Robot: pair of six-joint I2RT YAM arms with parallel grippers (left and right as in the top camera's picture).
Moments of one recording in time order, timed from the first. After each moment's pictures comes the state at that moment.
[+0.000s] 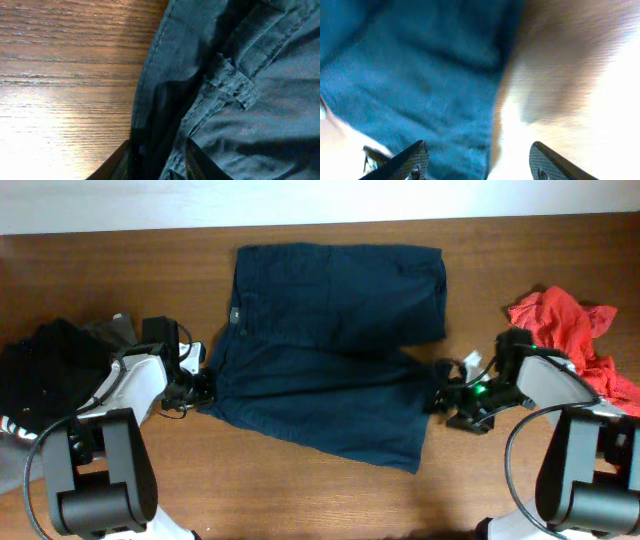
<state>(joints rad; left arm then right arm) 0.11 1.82 1.06 -0.72 0.18 -0.02 -0.19 1.74 0.95 -0.94 -0.56 0.06</state>
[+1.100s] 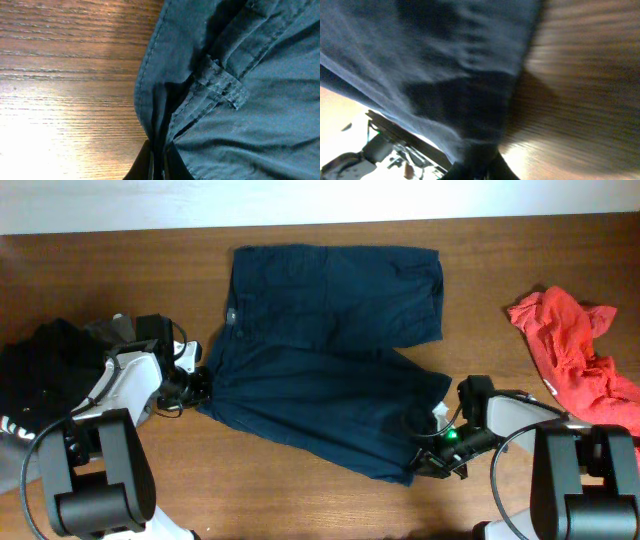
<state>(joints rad) 0.13 1.82 1.09 -0.76 0.18 0.00 -0.07 1.68 0.63 -0.83 -0.65 0.19</state>
